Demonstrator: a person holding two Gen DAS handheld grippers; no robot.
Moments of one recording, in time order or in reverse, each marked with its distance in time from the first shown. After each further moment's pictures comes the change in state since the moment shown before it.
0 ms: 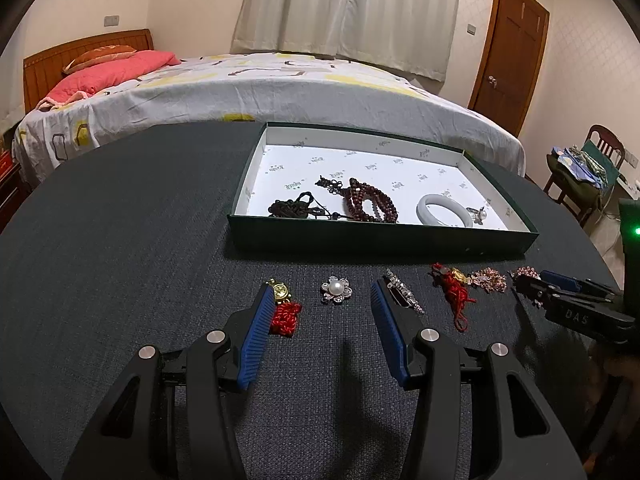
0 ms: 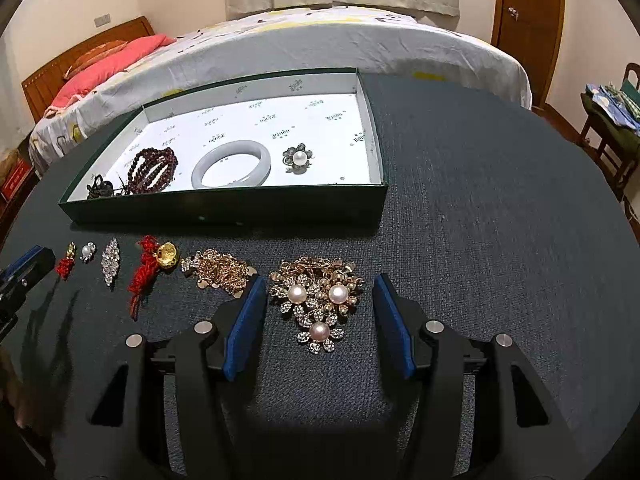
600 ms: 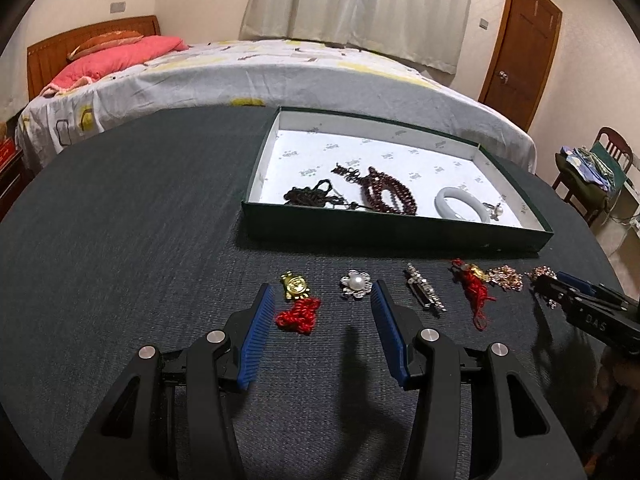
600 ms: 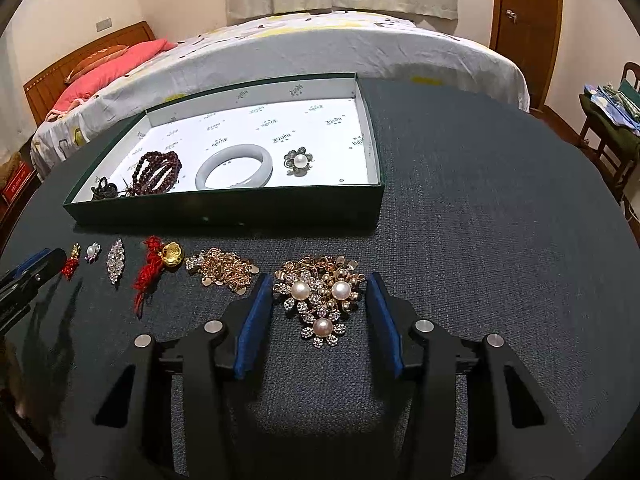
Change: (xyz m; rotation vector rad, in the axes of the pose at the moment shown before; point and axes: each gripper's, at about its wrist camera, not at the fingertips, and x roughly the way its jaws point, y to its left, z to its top) left arm 0.013 0.012 0.001 -0.032 0.054 0.019; right arm -0.007 -0.001 -0.004 0.007 -0.019 0.006
